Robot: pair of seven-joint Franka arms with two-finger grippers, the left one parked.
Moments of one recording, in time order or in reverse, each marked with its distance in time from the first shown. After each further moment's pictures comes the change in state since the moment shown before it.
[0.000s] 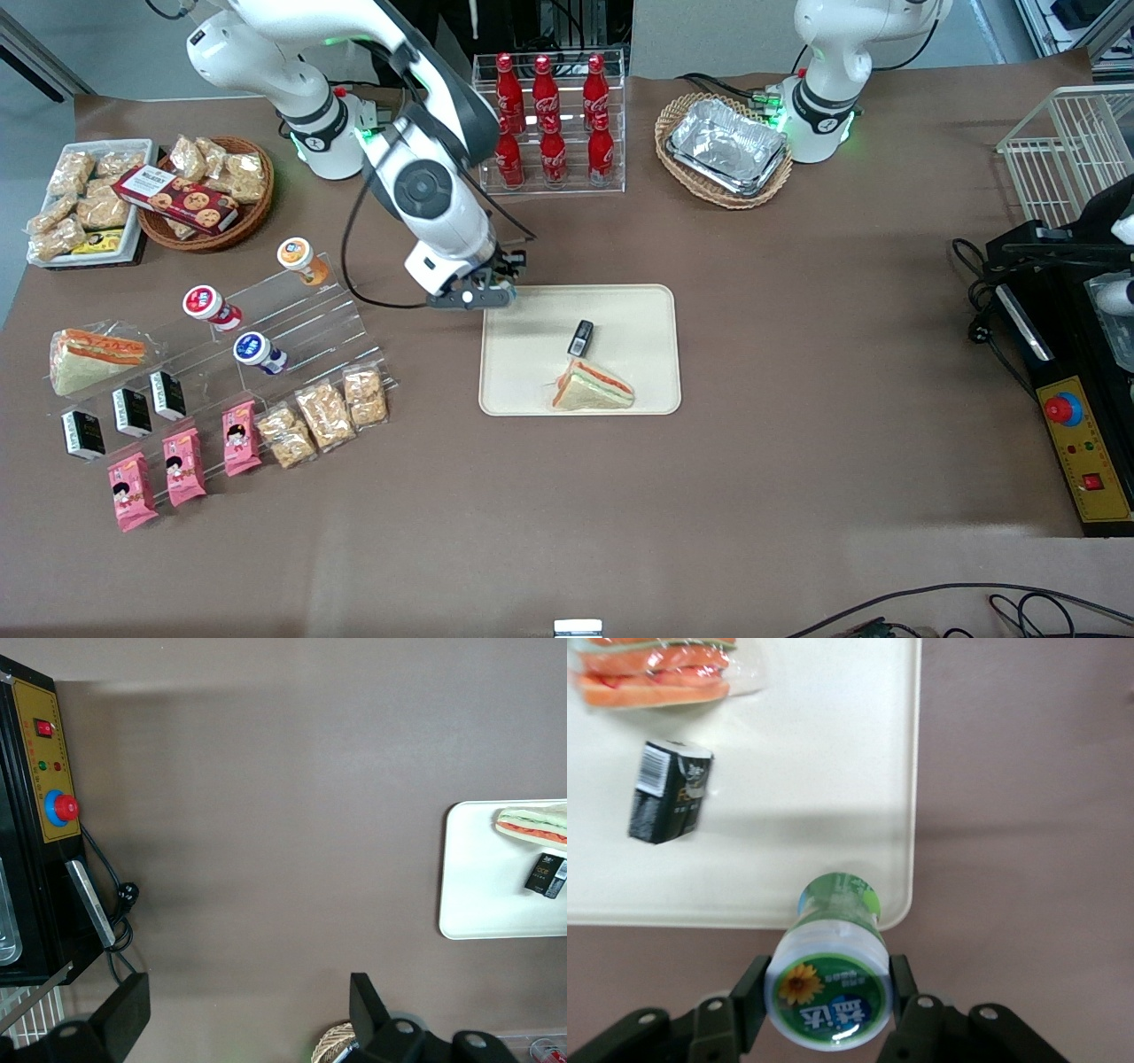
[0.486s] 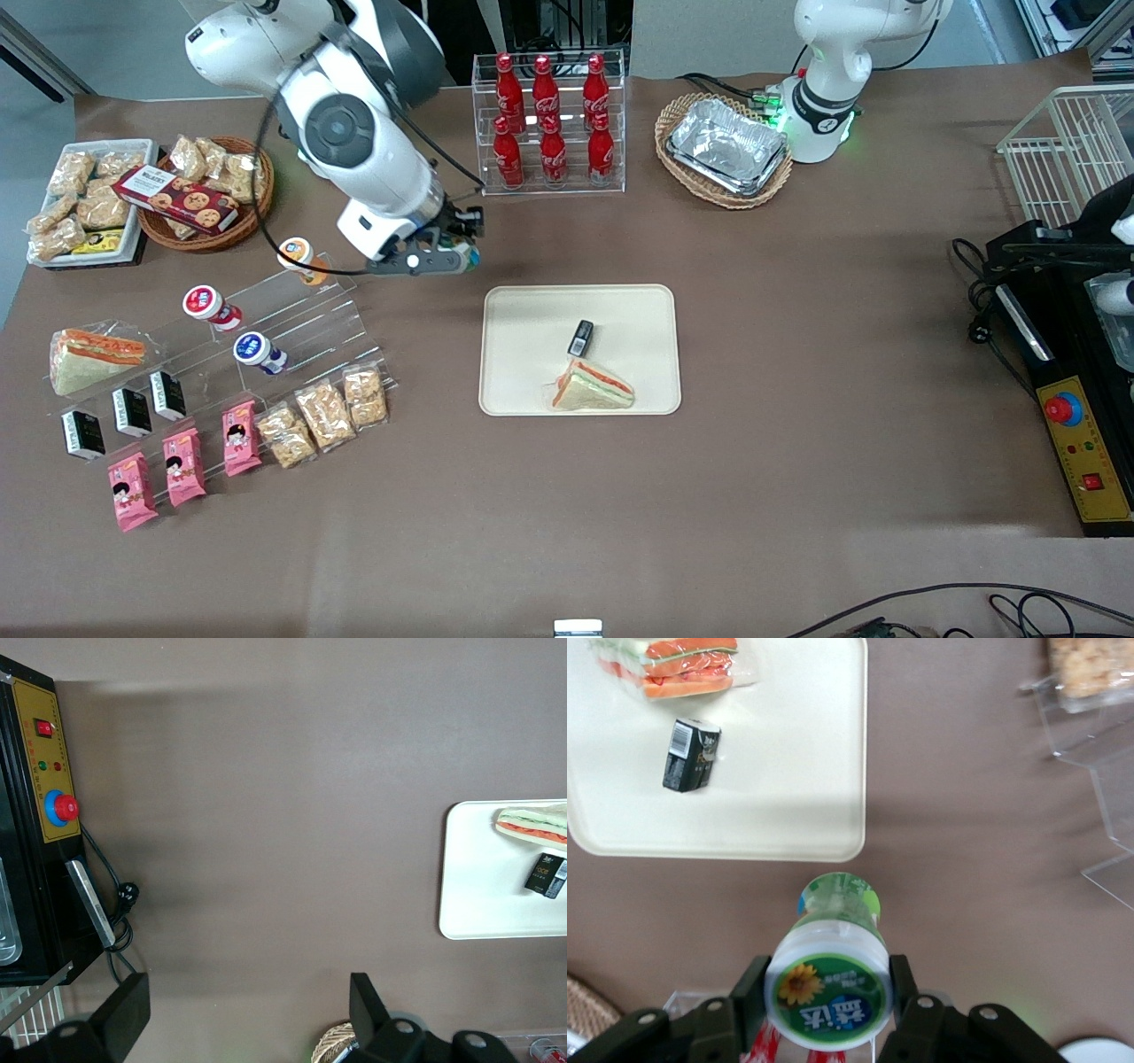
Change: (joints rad) arm -0.077 -0.192 0.001 0.074 -0.001 -0.320 -0.043
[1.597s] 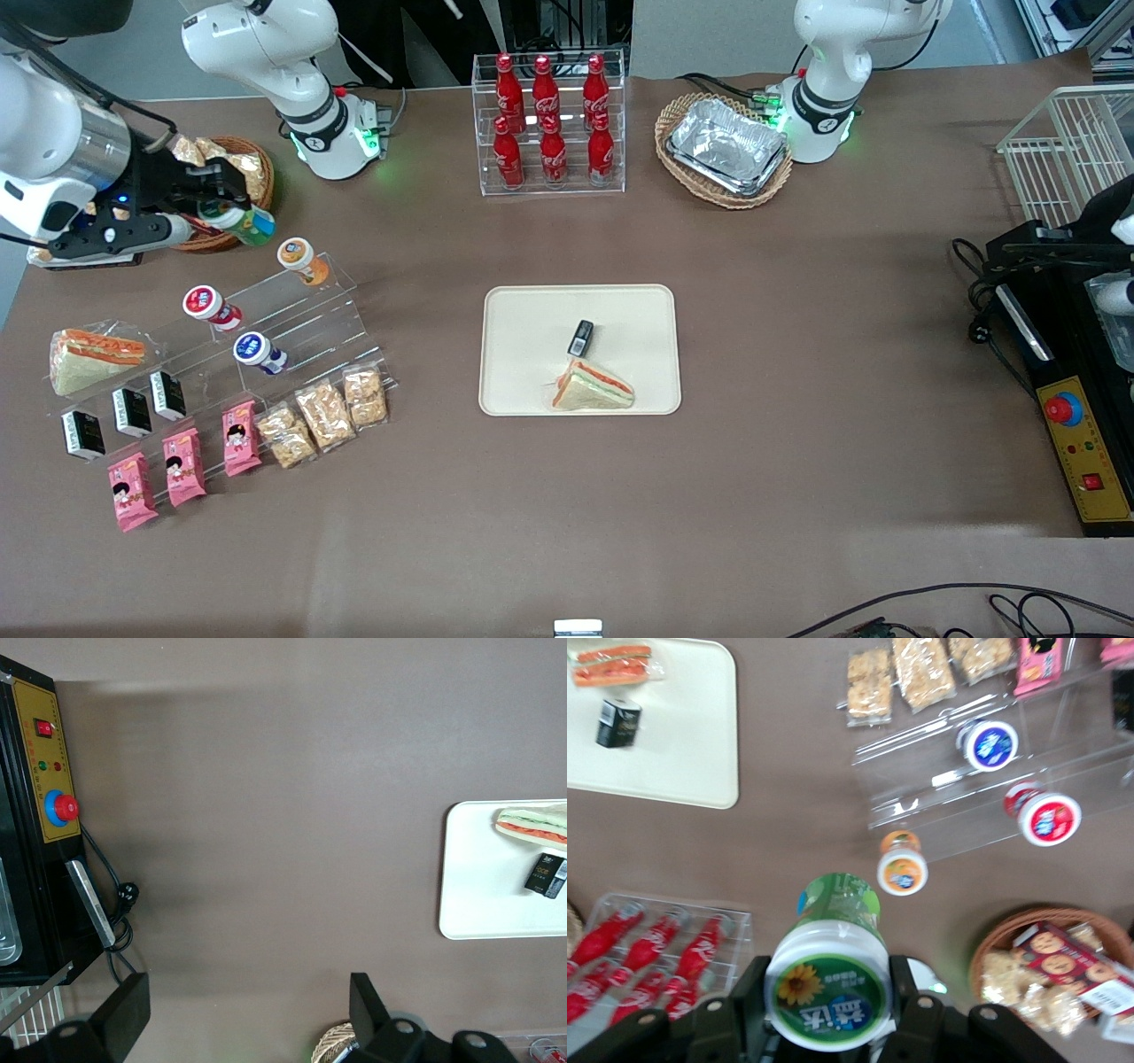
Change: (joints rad) arm -0.357 -0.110 -0.105 0.367 -0.069 -0.618 -0.482
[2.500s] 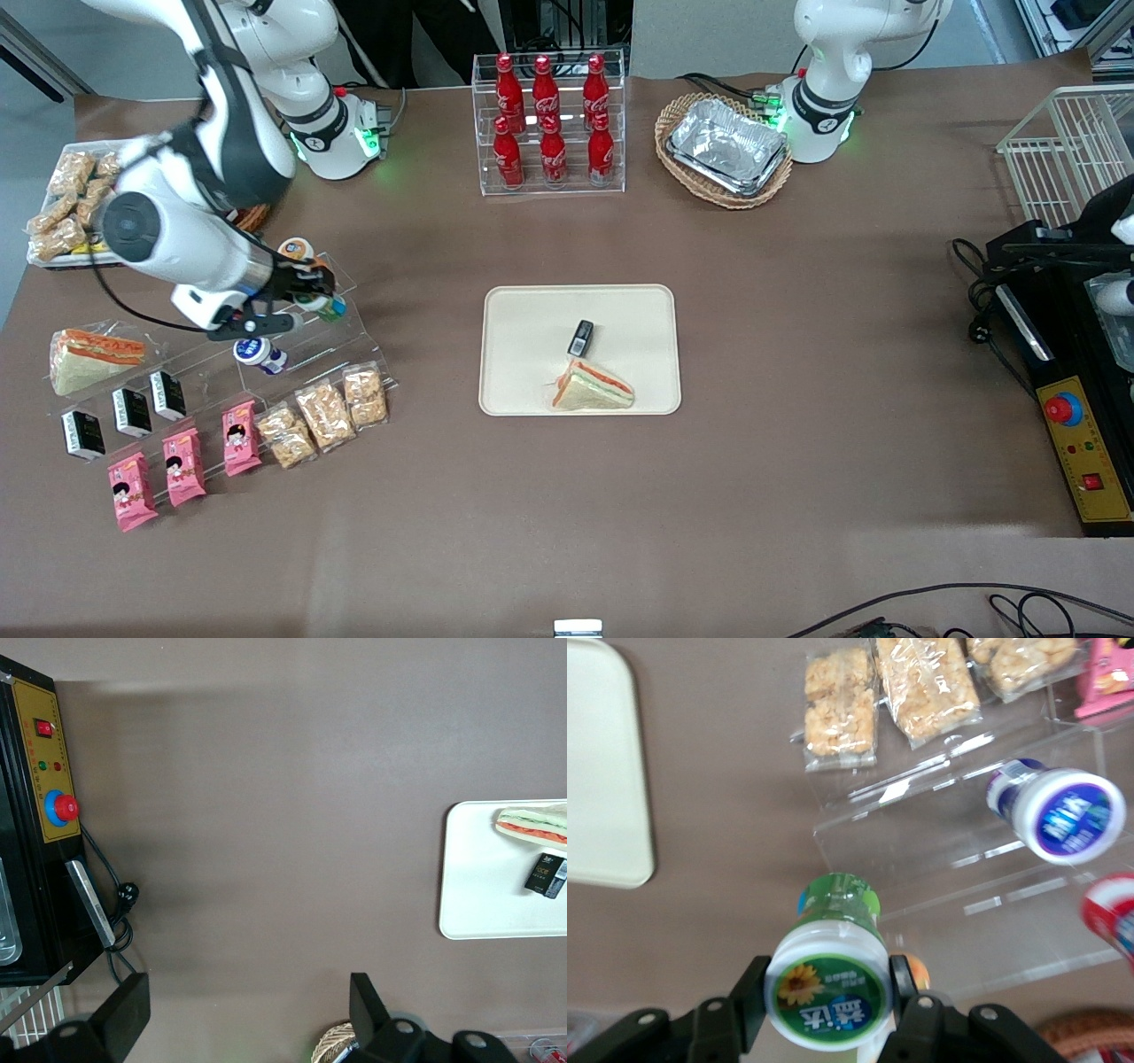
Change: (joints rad) arm 0.024 0.012 -0.014 -0.559 -0.035 0.621 -0.041
